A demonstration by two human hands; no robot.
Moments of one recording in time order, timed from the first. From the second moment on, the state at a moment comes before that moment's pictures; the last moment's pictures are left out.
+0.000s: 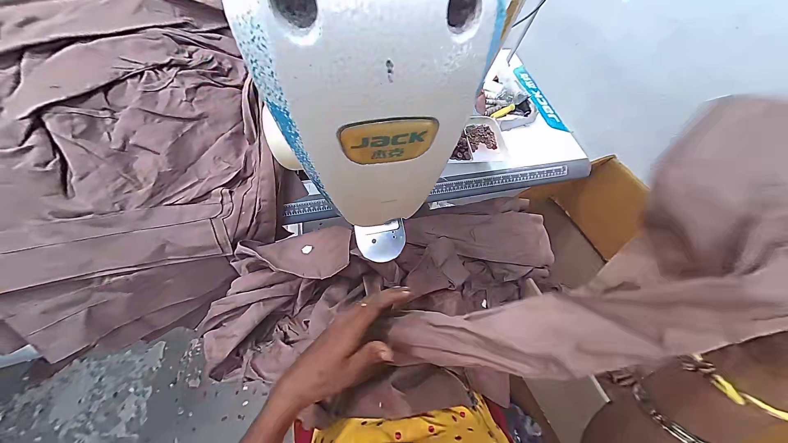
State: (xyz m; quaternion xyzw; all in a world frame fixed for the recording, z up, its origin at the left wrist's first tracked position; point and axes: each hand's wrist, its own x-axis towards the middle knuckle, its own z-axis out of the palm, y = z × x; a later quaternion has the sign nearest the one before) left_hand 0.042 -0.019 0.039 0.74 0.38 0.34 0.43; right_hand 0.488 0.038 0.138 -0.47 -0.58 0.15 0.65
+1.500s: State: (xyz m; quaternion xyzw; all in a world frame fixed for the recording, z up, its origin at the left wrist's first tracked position) left_hand 0.051 -0.009 0.019 0.59 0.63 0.35 0.37; right_hand 0.215 0.125 0.092 -0.43 -0.70 0.41 0.40
